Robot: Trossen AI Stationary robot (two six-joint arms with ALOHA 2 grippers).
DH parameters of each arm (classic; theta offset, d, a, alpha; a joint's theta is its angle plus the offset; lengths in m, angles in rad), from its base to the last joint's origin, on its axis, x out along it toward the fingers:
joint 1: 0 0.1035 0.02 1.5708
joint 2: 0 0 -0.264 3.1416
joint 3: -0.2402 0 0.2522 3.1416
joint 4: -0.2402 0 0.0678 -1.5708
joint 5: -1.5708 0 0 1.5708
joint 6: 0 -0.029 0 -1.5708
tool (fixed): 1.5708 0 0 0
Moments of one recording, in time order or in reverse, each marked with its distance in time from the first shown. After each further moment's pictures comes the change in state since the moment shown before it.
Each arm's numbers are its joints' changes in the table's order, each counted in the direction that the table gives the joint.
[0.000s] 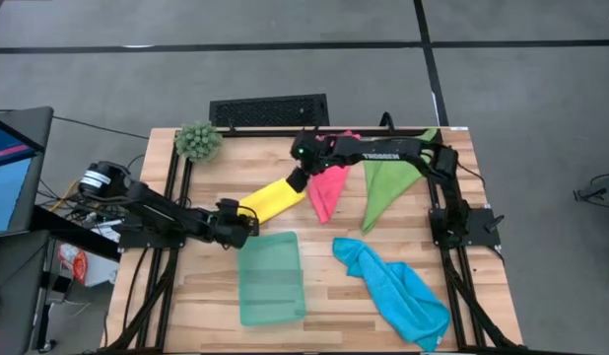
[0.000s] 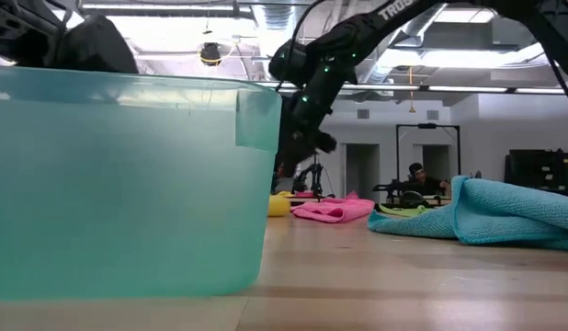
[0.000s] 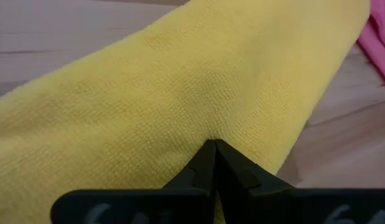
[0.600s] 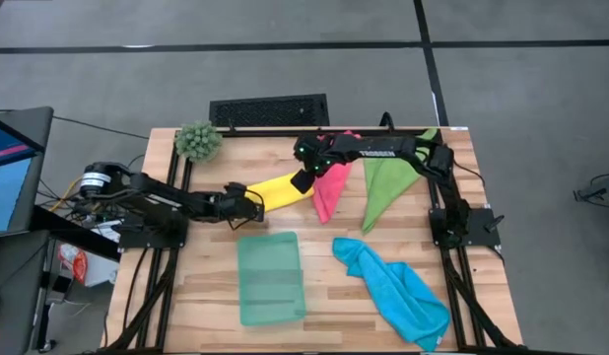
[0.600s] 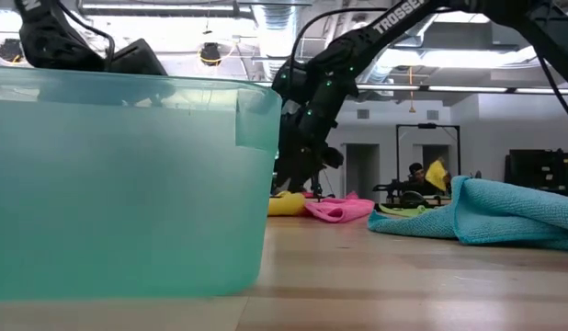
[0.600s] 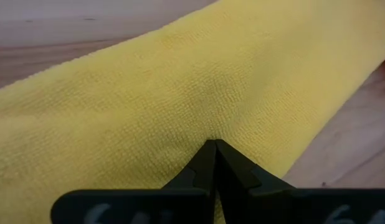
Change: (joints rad) left arm 0.303 0.014 0.003 0.121 -0.191 -0.386; right arm -0.041 -0.043 -0.003 -0.057 0.113 -0.024
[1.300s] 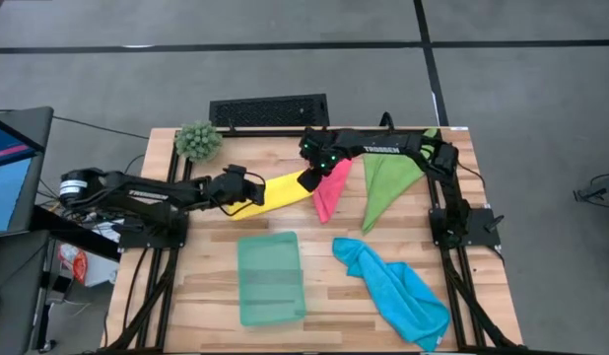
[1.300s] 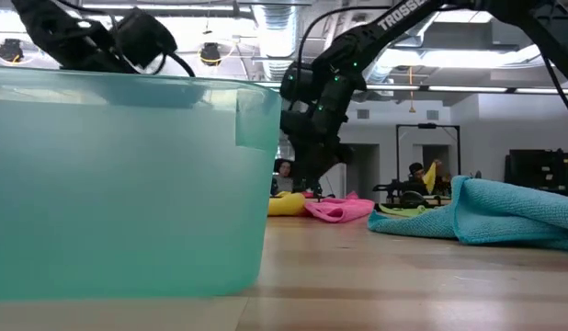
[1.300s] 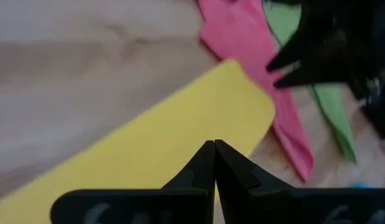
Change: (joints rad) left arm 0.135 0.206 -0.044 0.136 -0.091 -0.227; right arm -0.037 0.032 -0.001 -0.149 0.042 0.021
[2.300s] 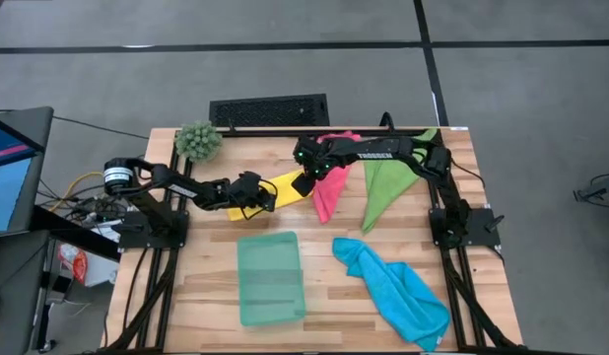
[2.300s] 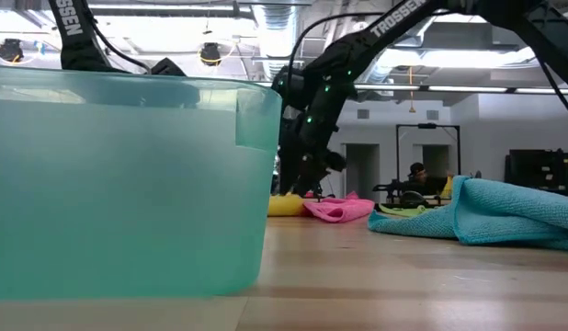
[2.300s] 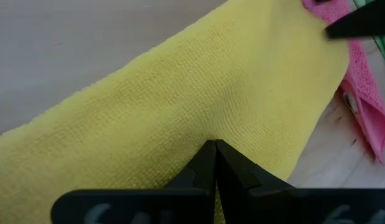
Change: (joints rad) left arm 0.059 -0.398 -0.008 0.173 -0.156 0.010; right arm 0.046 -0.066 0.002 0.126 -0.107 -0.029
